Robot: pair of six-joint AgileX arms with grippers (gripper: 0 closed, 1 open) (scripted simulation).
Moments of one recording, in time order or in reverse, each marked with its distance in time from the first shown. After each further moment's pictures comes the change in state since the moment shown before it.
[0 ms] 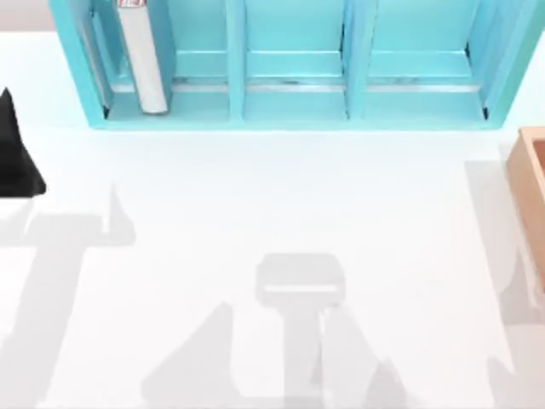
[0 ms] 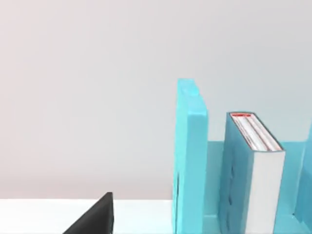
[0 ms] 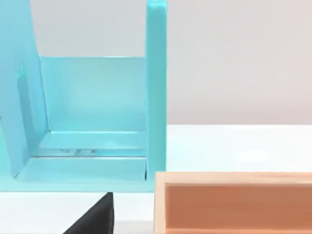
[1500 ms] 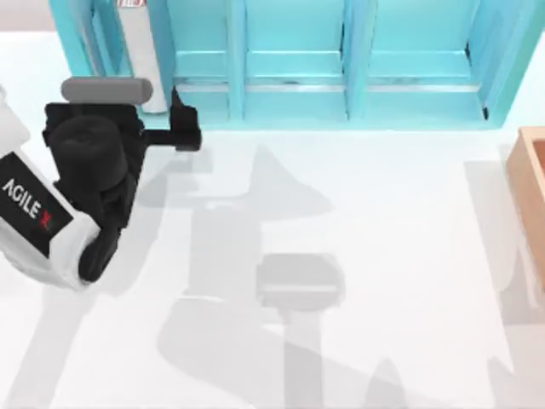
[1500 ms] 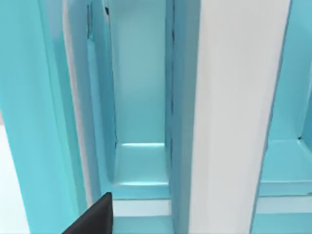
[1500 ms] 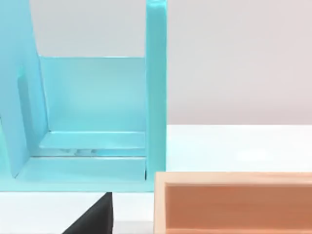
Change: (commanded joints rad) left arm -0.193 1.448 0.499 0.782 -0.155 -0.010; right arm 0.000 0.000 0.000 0.000 0.000 0.000
